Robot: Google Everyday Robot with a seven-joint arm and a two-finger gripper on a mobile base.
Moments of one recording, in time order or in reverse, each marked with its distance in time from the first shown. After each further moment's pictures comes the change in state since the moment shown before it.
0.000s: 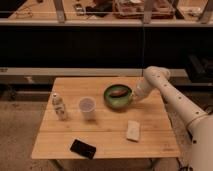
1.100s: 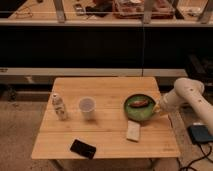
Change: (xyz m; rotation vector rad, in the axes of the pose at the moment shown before) arm -0.046 0.135 -0.056 -0.025 -0.023 0.013
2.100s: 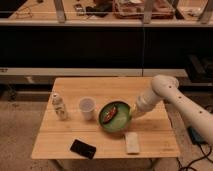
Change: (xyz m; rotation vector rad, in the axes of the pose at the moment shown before) arm -0.070 -0.121 0.026 0.071 -0.138 -0.317
